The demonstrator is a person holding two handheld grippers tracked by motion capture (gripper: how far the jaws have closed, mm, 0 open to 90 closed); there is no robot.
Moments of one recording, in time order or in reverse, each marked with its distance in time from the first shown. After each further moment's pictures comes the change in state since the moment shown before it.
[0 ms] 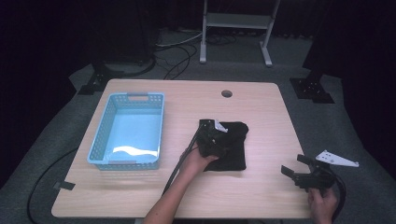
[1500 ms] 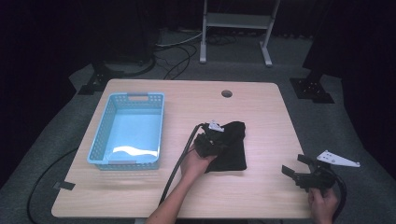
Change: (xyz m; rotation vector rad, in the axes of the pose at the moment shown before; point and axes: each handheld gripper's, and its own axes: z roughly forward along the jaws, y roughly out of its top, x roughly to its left) left arm -0.001 -0.010 -0.011 -0.106 -0.093 -0.126; right arm -0.001 0.000 -0.001 -0.007 0.006 0.008
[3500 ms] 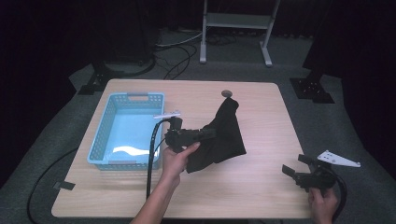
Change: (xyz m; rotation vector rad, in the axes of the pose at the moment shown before) left arm 0.019 -0.012 -0.106 -0.468 -0.428 -0.357; right arm -0.001 0.000 0.000 -0.001 -0.012 0.015
